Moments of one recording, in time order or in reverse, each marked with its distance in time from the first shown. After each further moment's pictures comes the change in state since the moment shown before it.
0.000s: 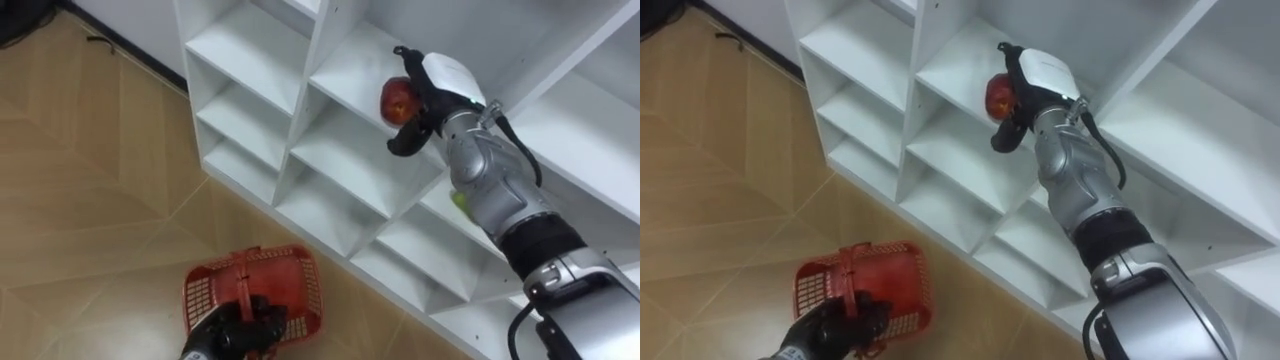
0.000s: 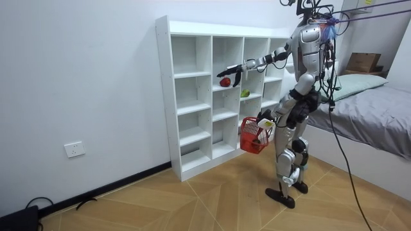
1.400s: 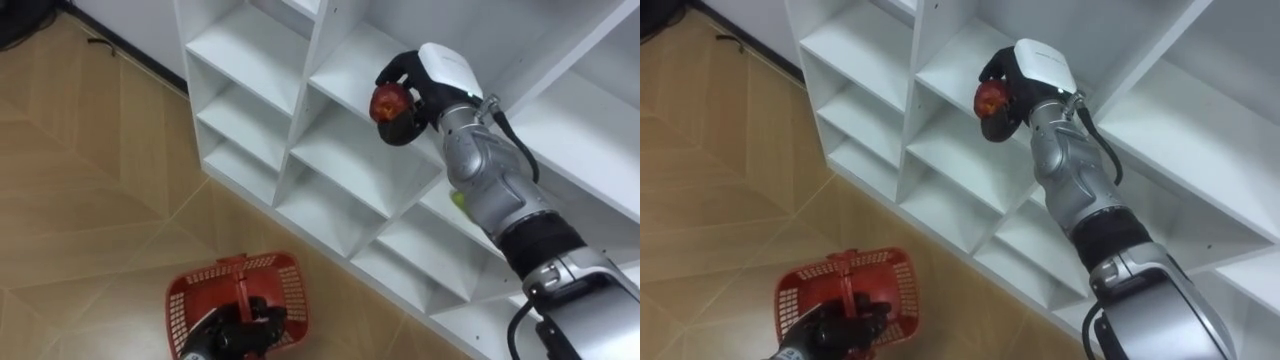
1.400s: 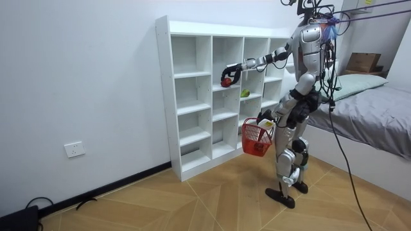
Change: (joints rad) left arm 0.000 0.003 -0.003 0.007 -0.003 0.000 0.000; right arm 0.000 0.000 0.009 -0.032 0.002 -0.013 -0.013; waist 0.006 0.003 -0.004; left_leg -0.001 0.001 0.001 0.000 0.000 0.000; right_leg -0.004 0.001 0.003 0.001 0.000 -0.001
